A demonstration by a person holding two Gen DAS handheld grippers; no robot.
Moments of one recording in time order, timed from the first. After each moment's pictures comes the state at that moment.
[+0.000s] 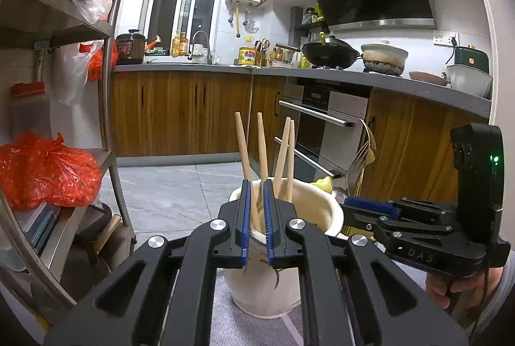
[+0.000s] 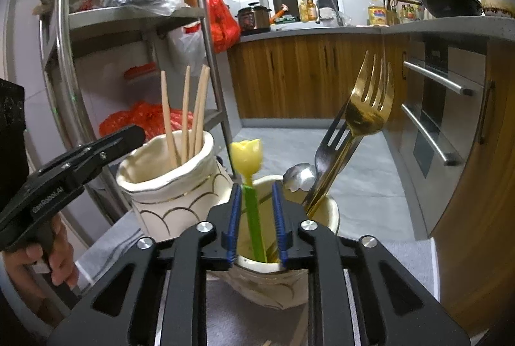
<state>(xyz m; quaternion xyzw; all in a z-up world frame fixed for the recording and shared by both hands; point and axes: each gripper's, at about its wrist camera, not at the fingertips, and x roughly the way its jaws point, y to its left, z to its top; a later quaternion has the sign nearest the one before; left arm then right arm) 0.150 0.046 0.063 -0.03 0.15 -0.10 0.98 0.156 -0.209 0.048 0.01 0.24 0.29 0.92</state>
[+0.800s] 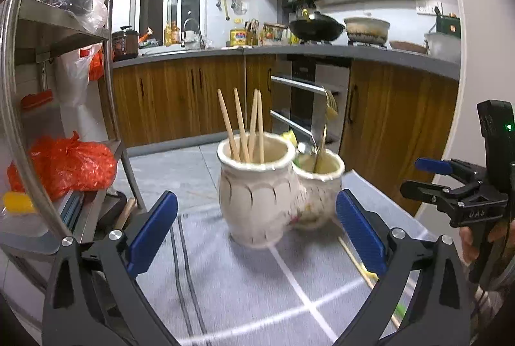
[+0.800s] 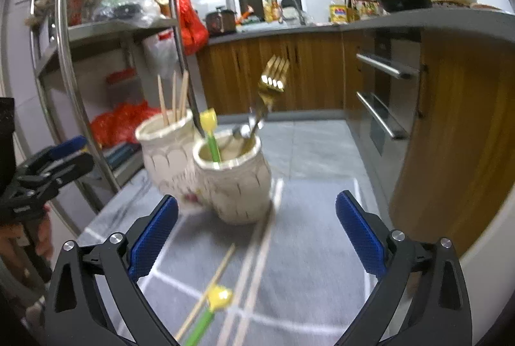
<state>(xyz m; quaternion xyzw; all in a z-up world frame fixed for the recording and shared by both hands) 0.064 0.035 0.072 0.02 0.21 -0.10 0.97 0.062 -0.286 0.053 0.02 0.28 0.21 0.94</state>
